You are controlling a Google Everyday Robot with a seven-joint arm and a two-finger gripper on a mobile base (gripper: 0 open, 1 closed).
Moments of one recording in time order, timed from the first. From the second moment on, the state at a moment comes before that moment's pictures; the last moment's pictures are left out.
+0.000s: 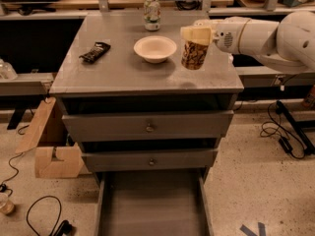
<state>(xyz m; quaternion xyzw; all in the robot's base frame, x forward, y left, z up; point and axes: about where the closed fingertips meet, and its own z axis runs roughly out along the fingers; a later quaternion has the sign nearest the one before) 0.716 -0.123 0.963 -0.28 0.70 0.27 0.59</state>
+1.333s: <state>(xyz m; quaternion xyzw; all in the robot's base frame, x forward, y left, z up) 0.750 -0.138 0.913 -0.25 0.74 0.22 0.58</state>
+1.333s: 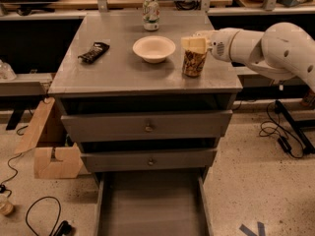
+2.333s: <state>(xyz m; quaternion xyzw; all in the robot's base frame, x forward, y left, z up) 0.750 -0.135 0.914 -0.25 0.74 0.22 0.58</state>
